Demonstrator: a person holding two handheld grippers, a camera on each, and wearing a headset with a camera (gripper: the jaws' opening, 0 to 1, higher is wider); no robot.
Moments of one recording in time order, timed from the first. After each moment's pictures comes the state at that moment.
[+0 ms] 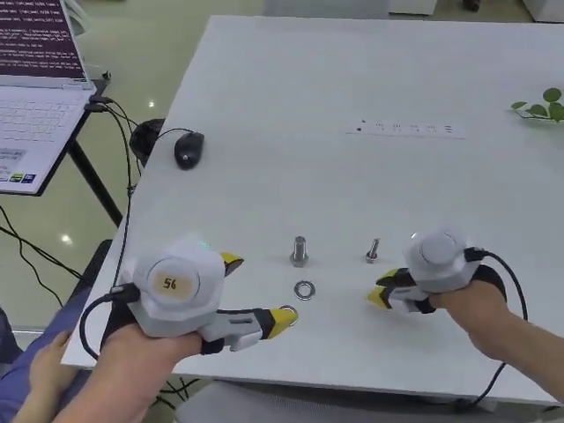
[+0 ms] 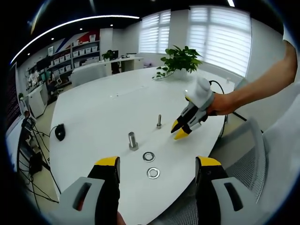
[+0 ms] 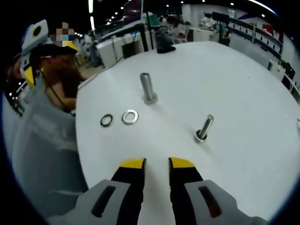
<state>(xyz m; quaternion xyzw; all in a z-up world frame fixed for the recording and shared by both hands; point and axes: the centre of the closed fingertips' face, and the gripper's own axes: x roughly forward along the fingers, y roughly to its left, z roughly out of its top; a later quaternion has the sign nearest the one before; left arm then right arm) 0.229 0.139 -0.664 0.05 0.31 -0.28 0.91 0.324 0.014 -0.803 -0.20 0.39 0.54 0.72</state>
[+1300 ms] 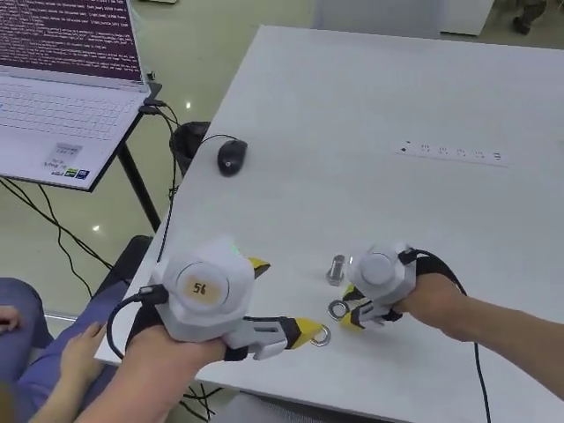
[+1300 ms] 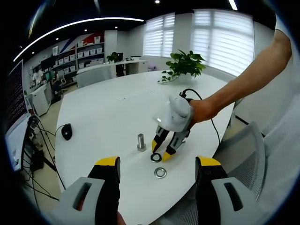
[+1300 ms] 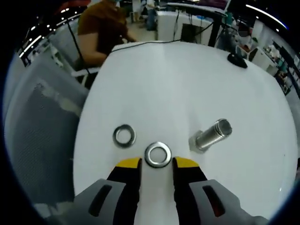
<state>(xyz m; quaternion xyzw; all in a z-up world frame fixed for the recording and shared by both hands) 0.228 0.160 -0.651 0.04 0.30 -0.26 0.92 0.307 0.107 -0.824 -0.40 0.32 0.67 0.53</state>
